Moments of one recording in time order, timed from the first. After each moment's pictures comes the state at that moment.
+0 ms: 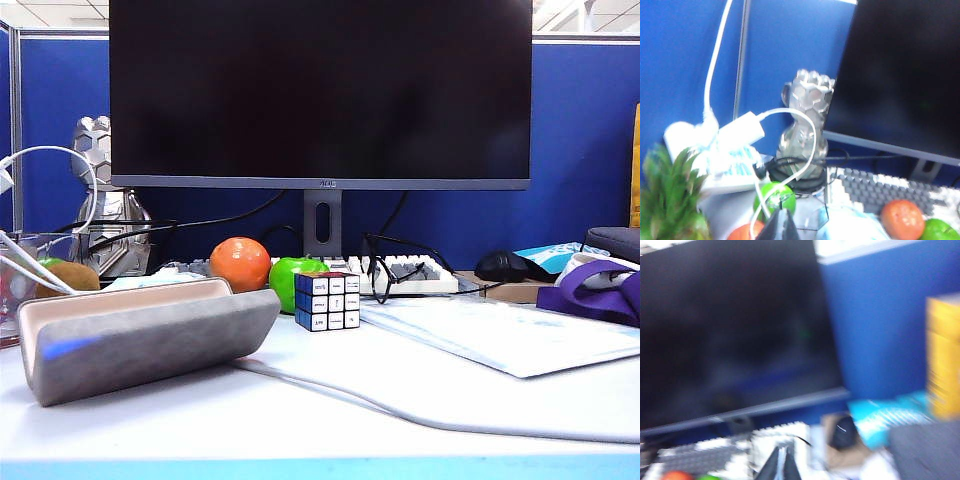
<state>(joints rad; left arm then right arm) 0.03 0.31 0.43 -0.01 -0.07 -0.16 0.04 0.56 0.75 -0.07 -0.04 0.25</state>
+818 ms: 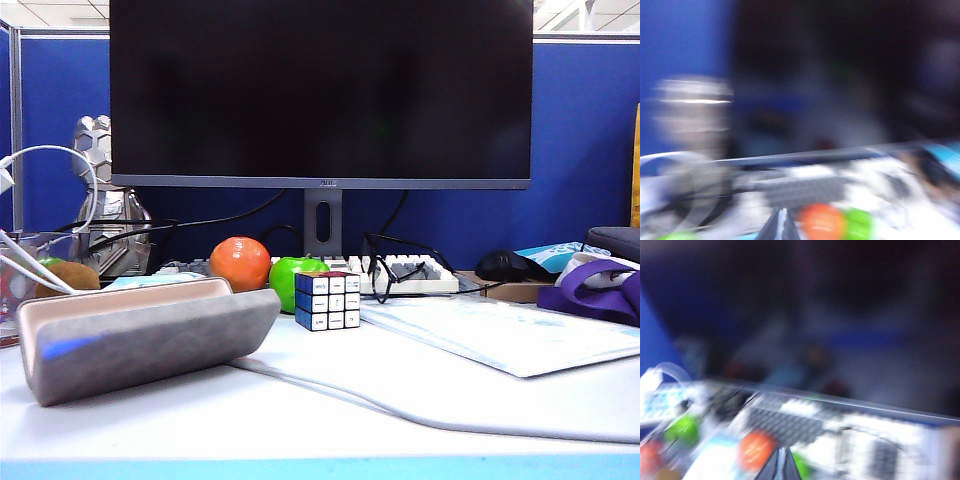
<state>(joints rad) -0.10 0.99 1.02 -0.09 0.20 -0.10 0.20 1.26 1.24 -0.07 -0.36 0.18</state>
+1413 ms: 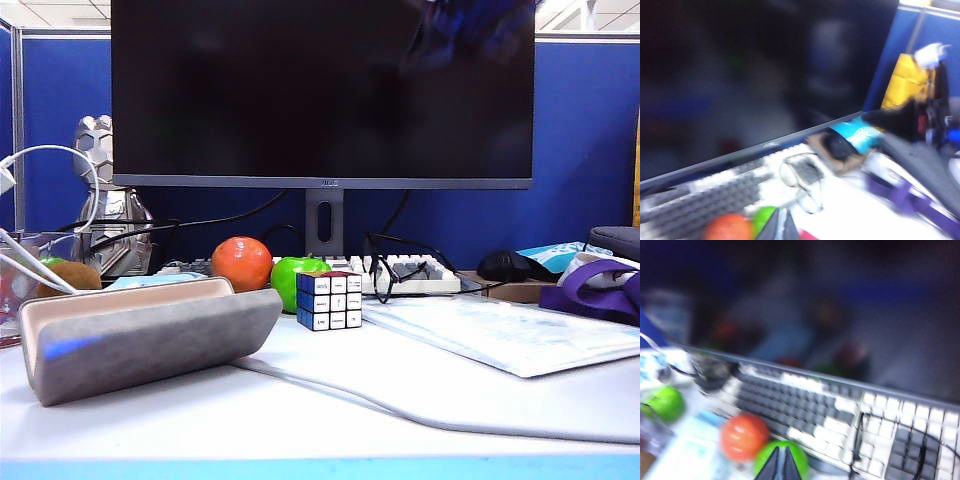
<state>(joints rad) -0.28 1.07 1.09 -0.07 0.34 -0.08 0.27 1.66 1.47 -0.08 -0.33 0.14</state>
